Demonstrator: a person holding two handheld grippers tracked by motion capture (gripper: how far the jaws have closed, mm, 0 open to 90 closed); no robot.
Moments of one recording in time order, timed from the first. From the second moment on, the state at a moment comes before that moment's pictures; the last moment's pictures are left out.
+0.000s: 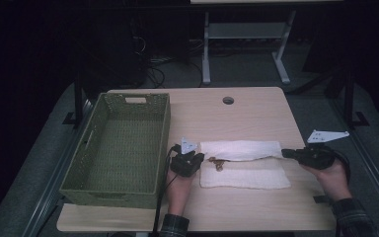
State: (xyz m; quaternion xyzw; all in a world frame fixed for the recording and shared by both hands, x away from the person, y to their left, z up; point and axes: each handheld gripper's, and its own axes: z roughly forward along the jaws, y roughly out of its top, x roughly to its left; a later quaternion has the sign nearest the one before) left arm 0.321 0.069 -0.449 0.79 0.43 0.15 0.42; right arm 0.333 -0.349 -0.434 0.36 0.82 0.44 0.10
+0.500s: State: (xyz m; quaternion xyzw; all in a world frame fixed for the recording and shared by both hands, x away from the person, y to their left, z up) left arm 0.288 0.065 -0.432 0.79 0.41 0.15 0.43; right arm 0.297 -0.359 -0.440 0.35 0.83 0.43 0.09
